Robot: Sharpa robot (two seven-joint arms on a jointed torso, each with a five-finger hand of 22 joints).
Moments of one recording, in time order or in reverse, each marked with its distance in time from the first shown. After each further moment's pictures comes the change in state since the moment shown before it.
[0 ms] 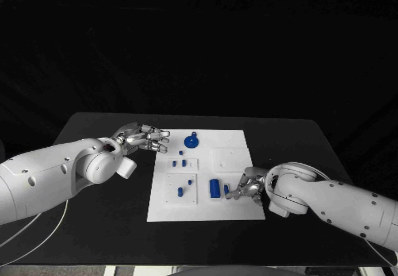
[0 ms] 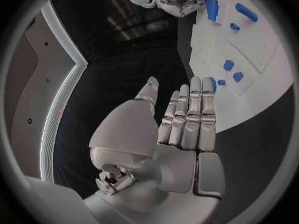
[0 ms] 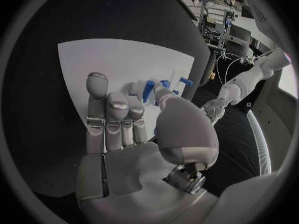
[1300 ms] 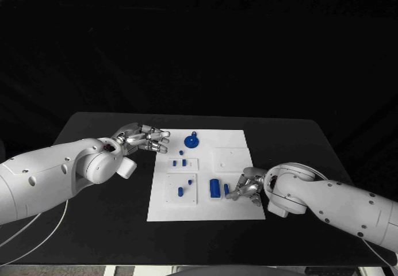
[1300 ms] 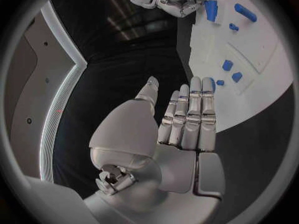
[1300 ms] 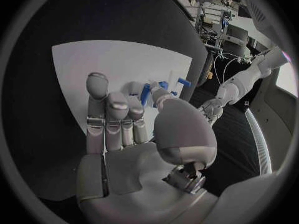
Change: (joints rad) left arm 0.000 0.000 -0.002 0.000 -0.001 0.001 -0.004; left_hand 0.000 0.000 0.000 0.000 0.000 0.000 0.000 0.000 0.000 0.000 0.000 0.000 0.000 0.000 0.000 0.000 0.000 0.000 0.000 0.000 0.000 -0.002; right arm -0.003 0.014 0.001 -0.019 0.011 0.007 0.025; right_hand 0.001 0.070 0.036 -0.088 0.000 0.000 0.000 0.000 -0.001 0.000 0.000 0.000 0.003 0.000 0.000 0.000 0.004 0.000 0.000 0.000 0.000 0.003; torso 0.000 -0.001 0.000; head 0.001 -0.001
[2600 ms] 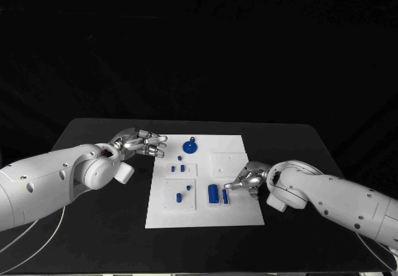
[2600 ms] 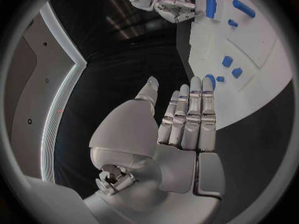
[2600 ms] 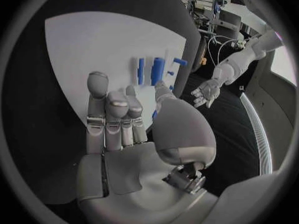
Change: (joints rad) left arm 0.000 0.005 -0.001 -0.021 0.003 -0.009 0.008; left_hand 0.000 0.000 -0.002 0.002 0.000 -0.003 0.003 0.005 0.000 0.000 0.000 0.000 0.000 0.000 0.000 0.000 0.000 0.000 0.000 0.000 0.000 -0.001; right arm 0.019 0.010 0.041 -0.109 0.121 -0.058 0.137; right_hand 0.024 0.008 -0.261 0.036 0.078 -0.099 0.028 -0.001 0.024 -0.022 0.025 -0.007 -0.028 -0.001 0.005 -0.027 -0.034 0.000 0.000 0.011 -0.051 -0.009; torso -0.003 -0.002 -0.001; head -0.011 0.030
